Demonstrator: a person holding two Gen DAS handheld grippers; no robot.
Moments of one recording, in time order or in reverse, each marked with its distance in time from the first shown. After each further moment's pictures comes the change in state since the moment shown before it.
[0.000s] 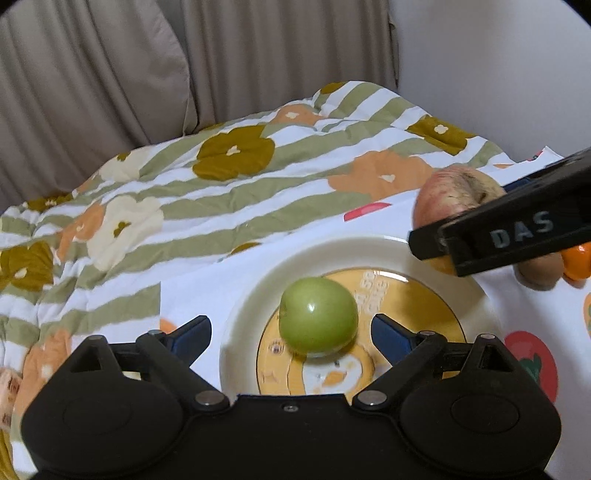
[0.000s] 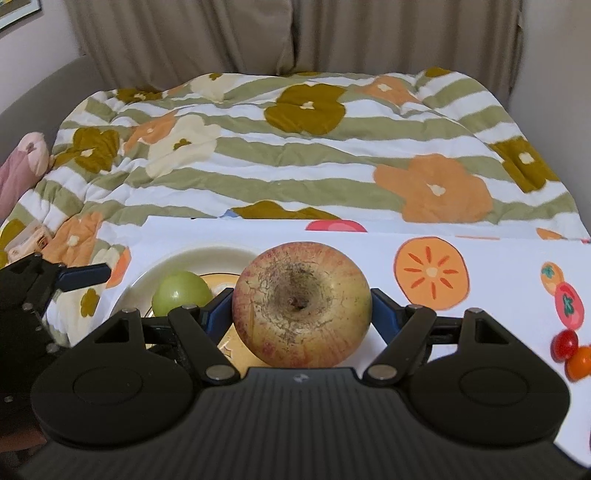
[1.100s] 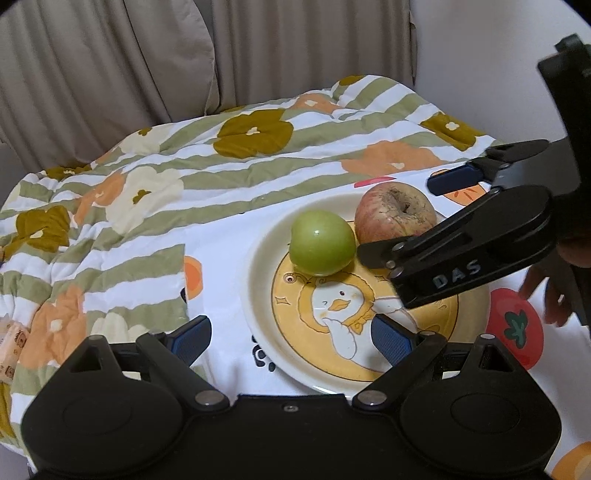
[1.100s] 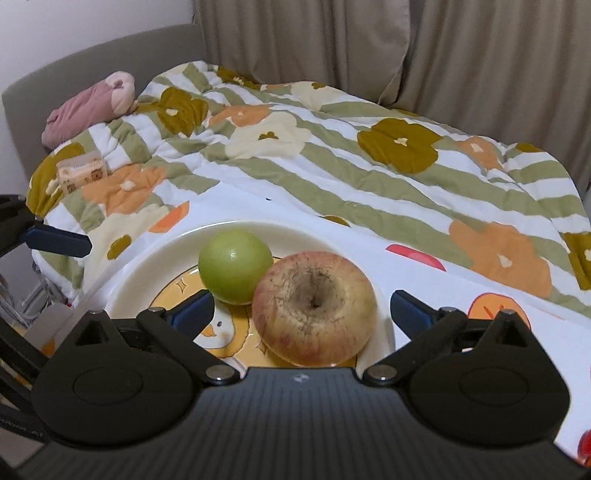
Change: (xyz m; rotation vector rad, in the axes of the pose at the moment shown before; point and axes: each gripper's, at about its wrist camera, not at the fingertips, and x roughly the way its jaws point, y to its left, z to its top) left arm -0.033 0.005 -0.038 -0.065 0.025 0.037; right arm 0.018 0.024 -0.030 -0.274 -0.099 0.161
